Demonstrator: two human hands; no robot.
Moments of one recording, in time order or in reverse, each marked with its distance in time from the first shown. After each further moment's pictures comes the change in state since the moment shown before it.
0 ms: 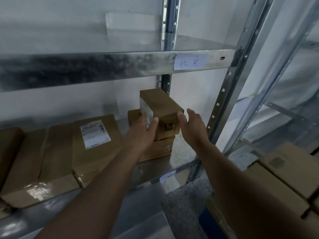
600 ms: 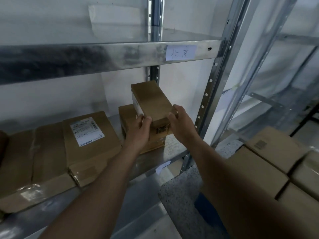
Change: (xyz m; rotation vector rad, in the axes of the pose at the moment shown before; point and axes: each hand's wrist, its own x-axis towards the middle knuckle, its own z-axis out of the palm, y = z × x) left_hand -0.018 -0.005 0.013 -0.440 -0.110 -0.099; right_hand -0.032 -0.013 0.002 0.323 -0.076 0.002
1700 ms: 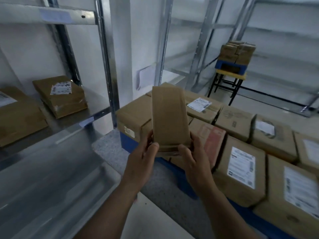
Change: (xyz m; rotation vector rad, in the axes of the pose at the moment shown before) left_hand -0.374 -0.019 0.152 -0.124 -0.502 0.234; right_hand -0.430 0.087 -0.171 0.073 0.462 0.066
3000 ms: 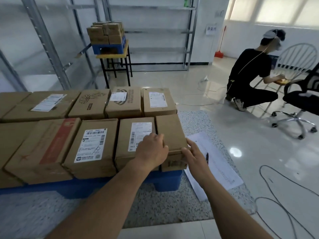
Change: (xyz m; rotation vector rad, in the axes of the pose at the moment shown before) left_hand -0.091 0.058 0.396 0.920 -0.802 0.438; right_hand -0.196 0.129 -0.346 -0.014 0.595 0.479
